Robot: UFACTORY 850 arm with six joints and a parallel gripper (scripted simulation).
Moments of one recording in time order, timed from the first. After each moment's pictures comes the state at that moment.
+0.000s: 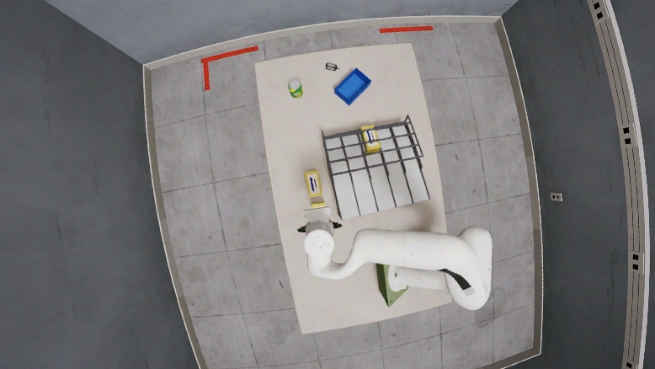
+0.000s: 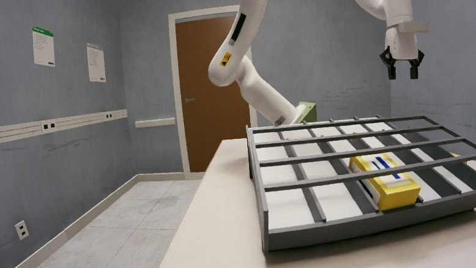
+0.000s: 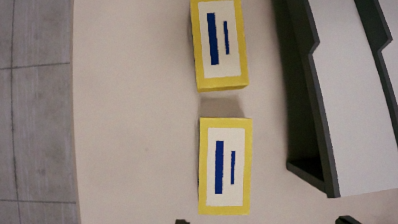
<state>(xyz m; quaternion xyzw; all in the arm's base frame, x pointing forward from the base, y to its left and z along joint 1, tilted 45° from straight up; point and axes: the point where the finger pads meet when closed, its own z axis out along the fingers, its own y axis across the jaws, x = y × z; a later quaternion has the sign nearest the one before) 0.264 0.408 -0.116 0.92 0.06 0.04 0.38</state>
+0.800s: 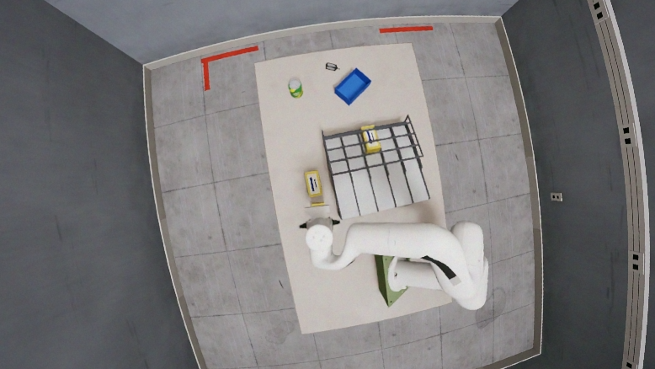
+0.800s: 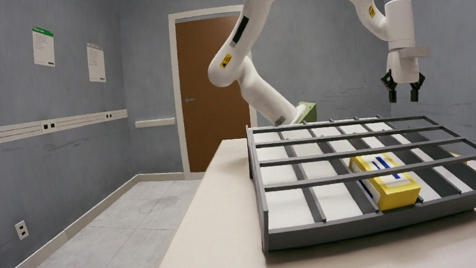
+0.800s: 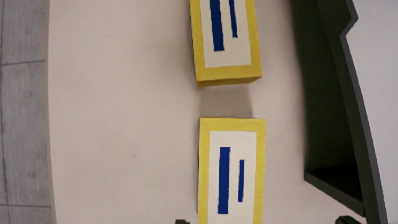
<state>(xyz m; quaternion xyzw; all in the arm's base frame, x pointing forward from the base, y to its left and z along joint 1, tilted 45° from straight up) 0.273 0.356 -0.169 0.92 0.06 0.04 0.38</state>
